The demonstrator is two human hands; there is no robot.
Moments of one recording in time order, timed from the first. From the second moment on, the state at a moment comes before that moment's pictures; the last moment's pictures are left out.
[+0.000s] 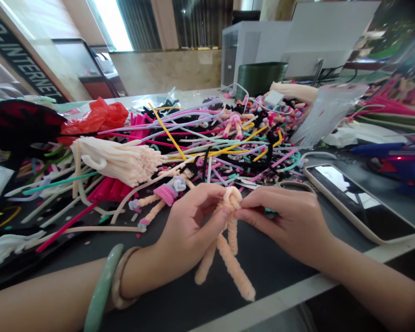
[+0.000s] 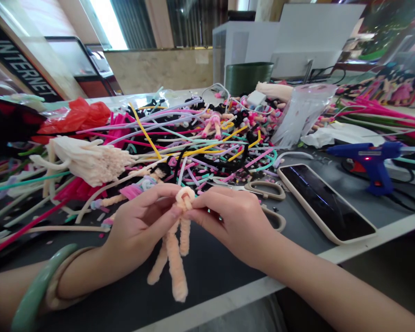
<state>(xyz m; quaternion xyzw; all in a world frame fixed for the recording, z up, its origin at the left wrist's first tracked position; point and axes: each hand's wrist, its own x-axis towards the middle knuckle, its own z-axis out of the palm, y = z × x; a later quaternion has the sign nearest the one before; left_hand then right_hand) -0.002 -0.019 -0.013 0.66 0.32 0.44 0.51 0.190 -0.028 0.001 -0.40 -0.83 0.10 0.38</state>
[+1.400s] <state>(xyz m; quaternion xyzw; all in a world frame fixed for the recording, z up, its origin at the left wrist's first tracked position) -0.002 -0.019 -0.019 0.67 0.32 0.46 0.49 0.185 -0.030 0.005 -0.46 -0.79 0.21 0.35</state>
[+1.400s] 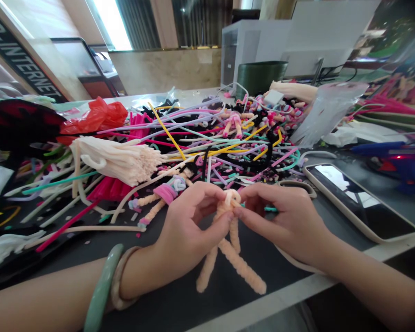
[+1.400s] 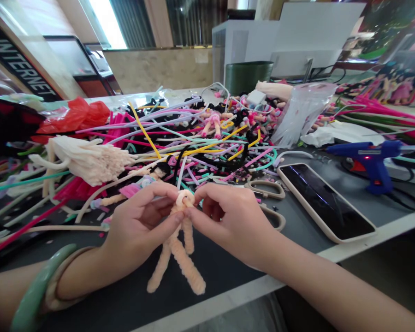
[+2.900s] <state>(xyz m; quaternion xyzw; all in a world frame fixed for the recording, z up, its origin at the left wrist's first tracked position) -0.003 -0.016 -0.019 0.66 0.32 0.45 0.51 0.188 -0.028 0.007 -0.47 -0.73 0.30 0.38</state>
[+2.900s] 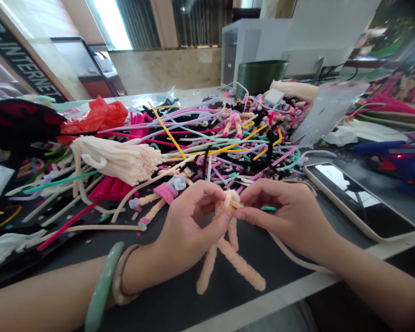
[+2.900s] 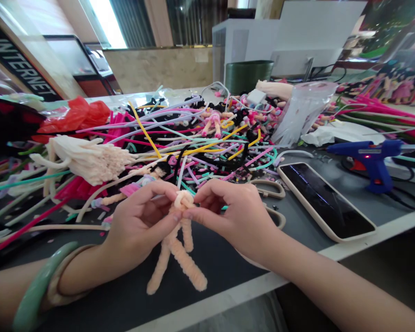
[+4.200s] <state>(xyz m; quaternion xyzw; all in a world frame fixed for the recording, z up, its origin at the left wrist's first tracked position) -0.002 -0.013 -0.015 0.60 0.28 0.47 0.58 0.187 -0.028 0.007 -0.45 -0.71 0.37 0.40</state>
